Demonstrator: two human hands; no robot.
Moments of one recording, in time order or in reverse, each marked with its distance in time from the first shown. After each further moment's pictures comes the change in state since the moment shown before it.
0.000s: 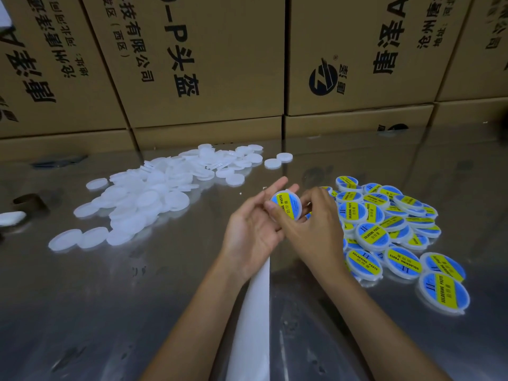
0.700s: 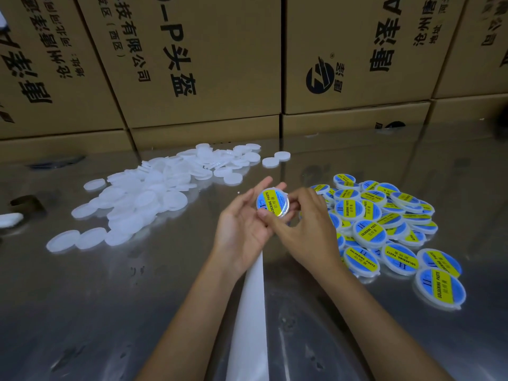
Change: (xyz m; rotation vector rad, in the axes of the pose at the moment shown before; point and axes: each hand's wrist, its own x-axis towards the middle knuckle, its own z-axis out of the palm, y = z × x) left_hand 0.002 0.004 -0.006 -0.068 0.054 0.029; right_hand -0.002 0.005 -0.001 -0.016 -0.148 -0.065
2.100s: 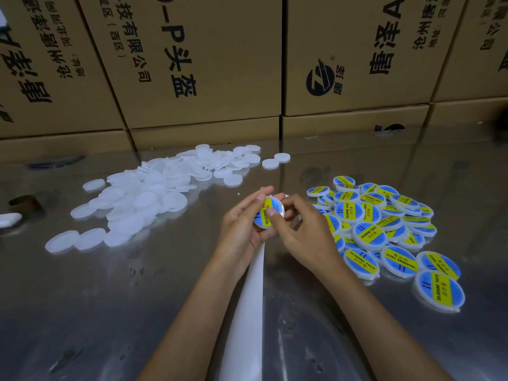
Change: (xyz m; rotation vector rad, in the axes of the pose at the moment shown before) left_hand 0.002 -0.004 -0.005 0.300 0.143 0.139; right_hand 0.001 0.007 0.002 0.139 -0.091 0.024
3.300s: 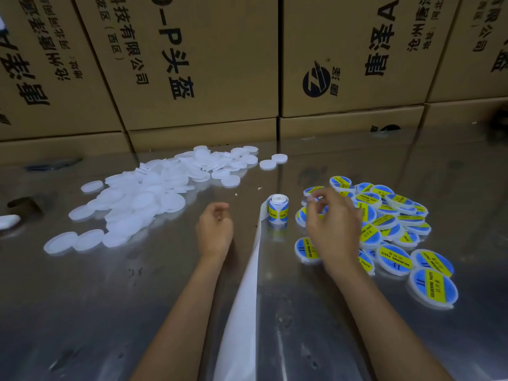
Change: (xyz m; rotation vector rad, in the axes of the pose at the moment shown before) left_hand 0.029 -0.009 -0.046 0.852 0.581 0.193; right_hand 0.008 0.008 -0.028 -0.326 0.343 0.116
